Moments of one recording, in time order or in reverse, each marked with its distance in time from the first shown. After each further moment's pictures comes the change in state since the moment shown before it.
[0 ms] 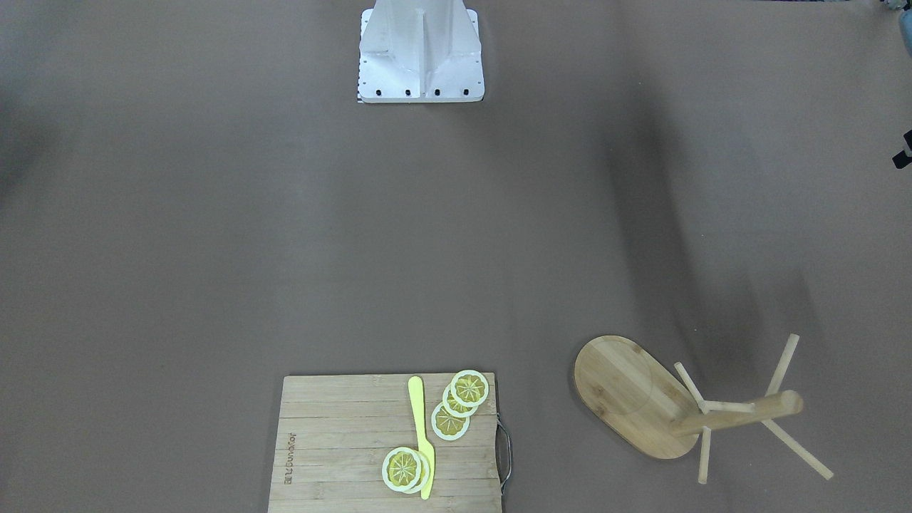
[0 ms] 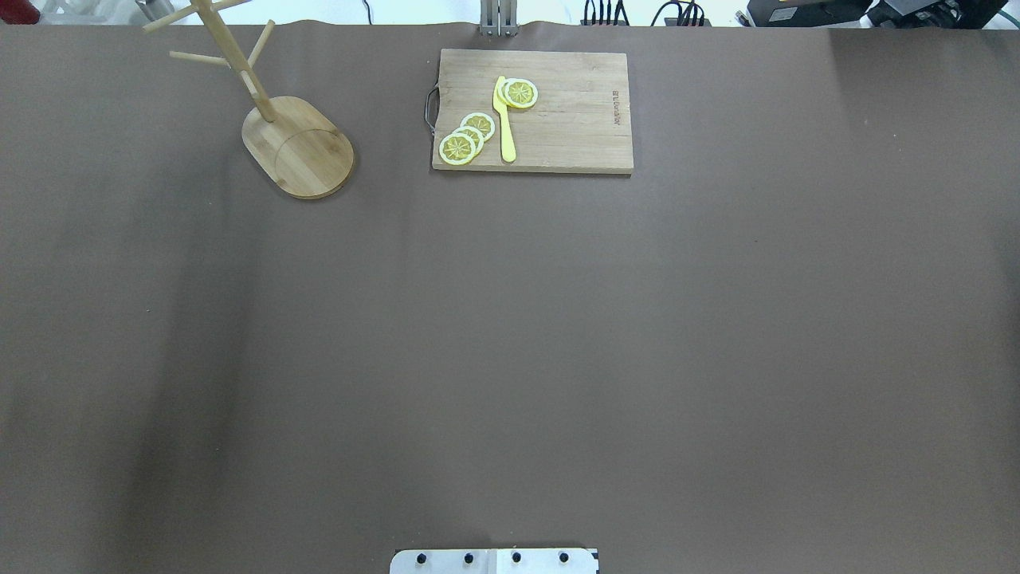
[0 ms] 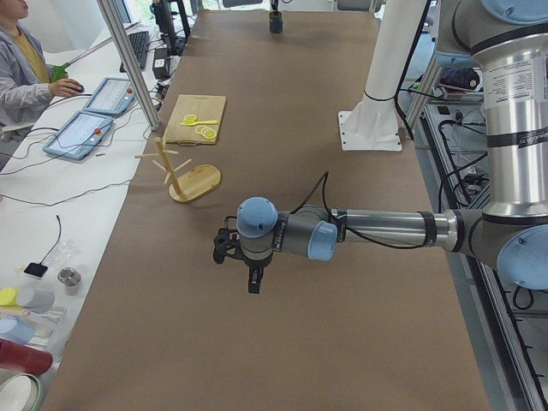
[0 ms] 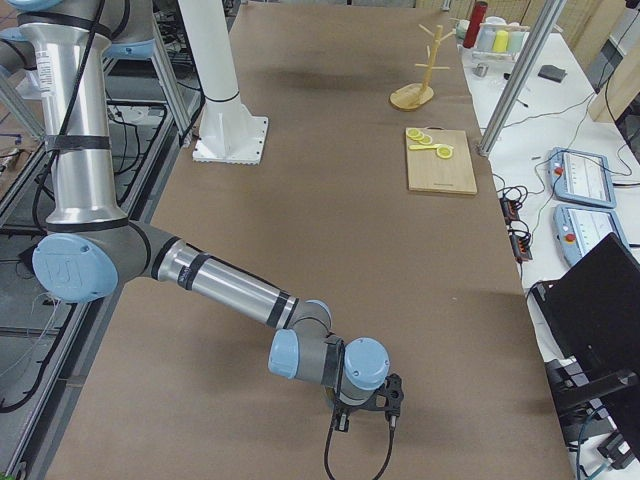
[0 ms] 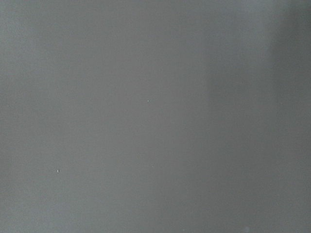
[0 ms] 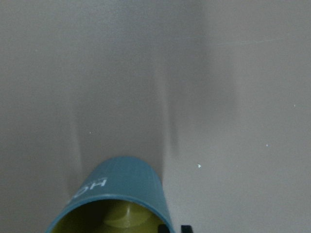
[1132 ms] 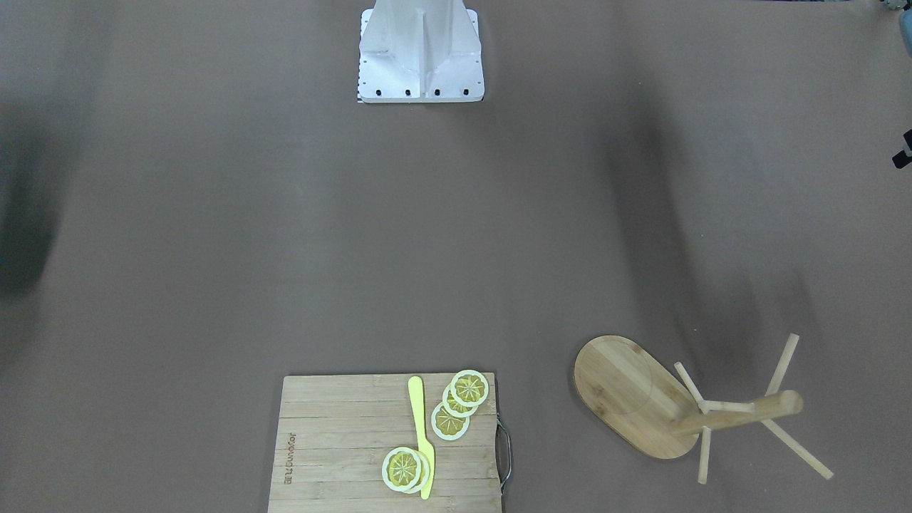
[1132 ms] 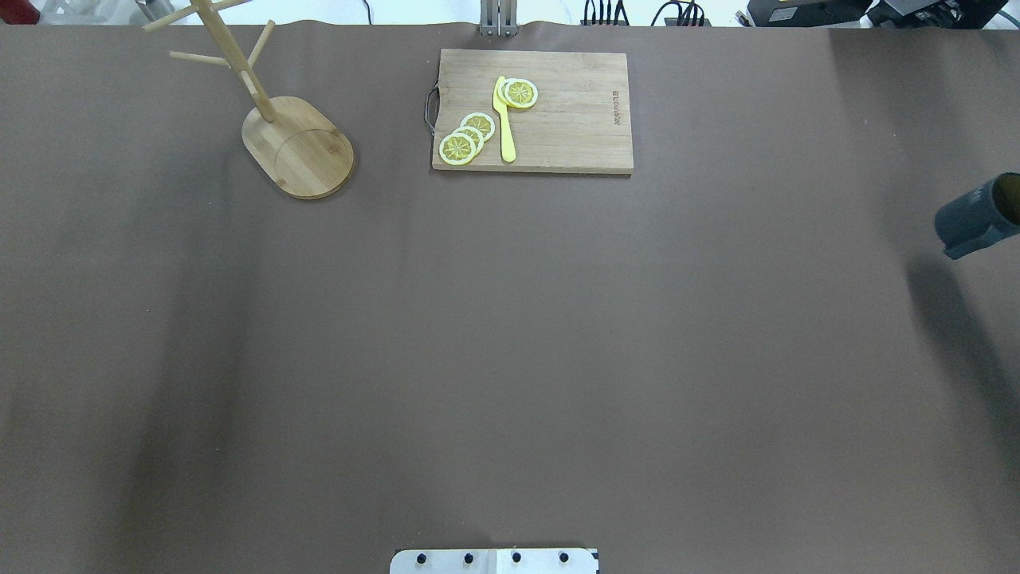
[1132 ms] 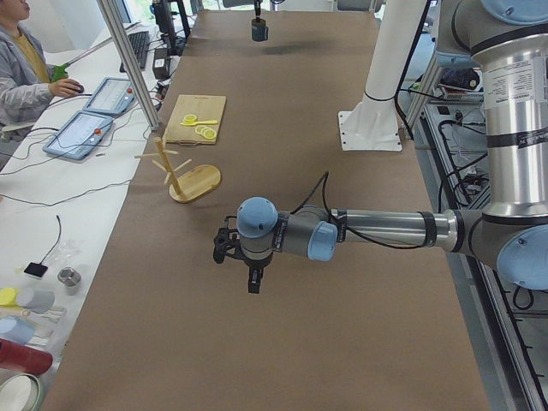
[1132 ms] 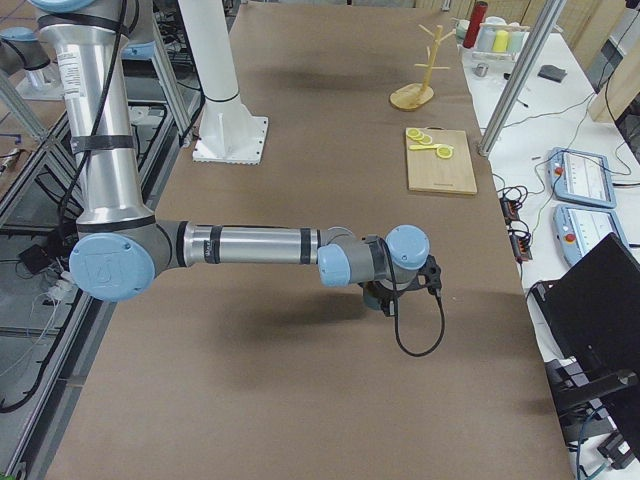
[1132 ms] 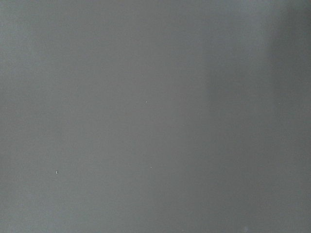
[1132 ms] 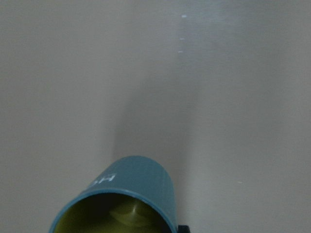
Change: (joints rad) left arm 0.000 0.000 0.000 -0.004 -0.002 0.003; right arm -0.231 0.054 0.391 -0.071 0.171 0.150
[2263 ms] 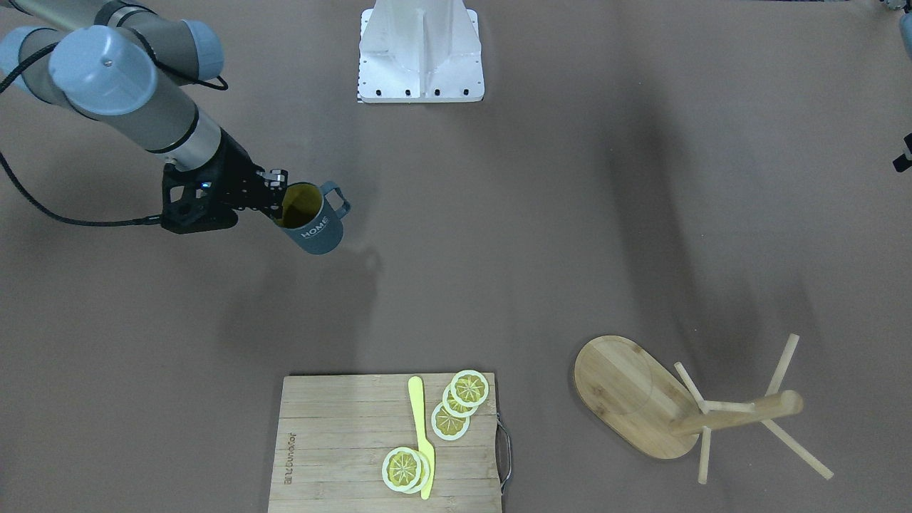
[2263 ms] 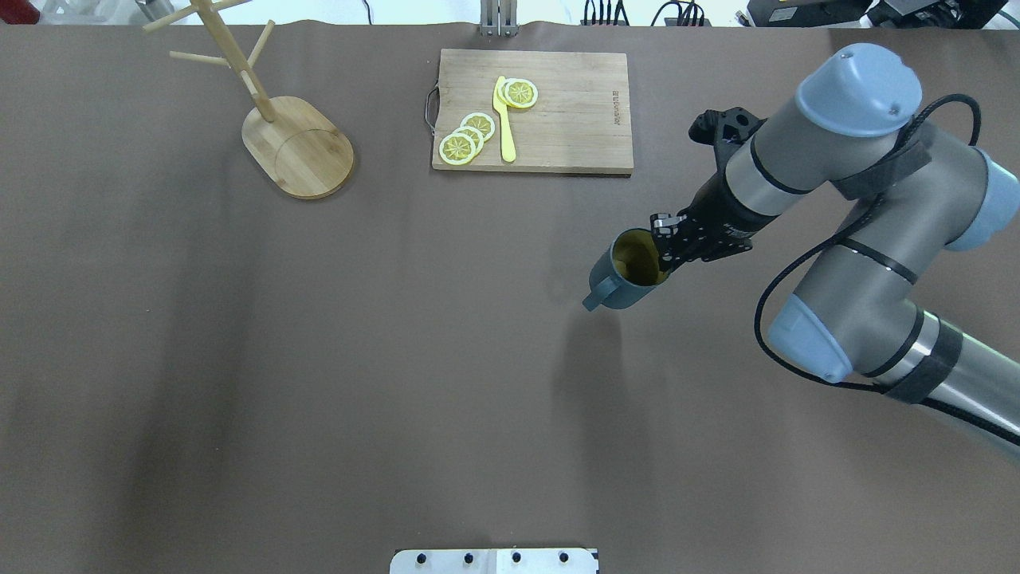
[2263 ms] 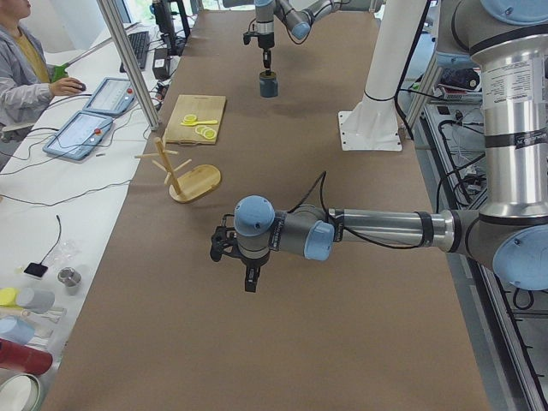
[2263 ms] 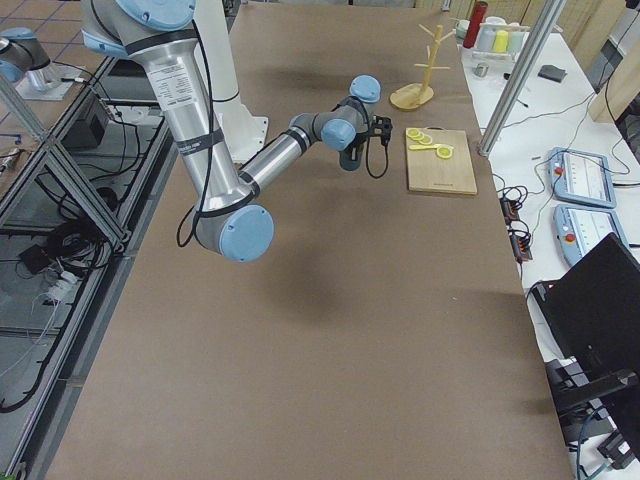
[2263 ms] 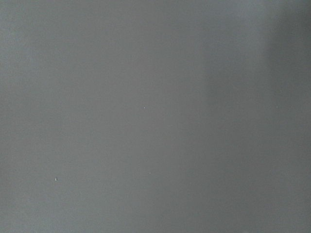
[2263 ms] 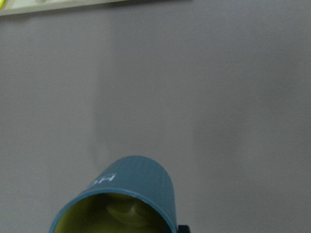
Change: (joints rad) left arm 0.001 -0.014 0.009 -0.015 0.002 0.006; right arm -0.638 0.324 0.289 0.002 -0.235 1.000
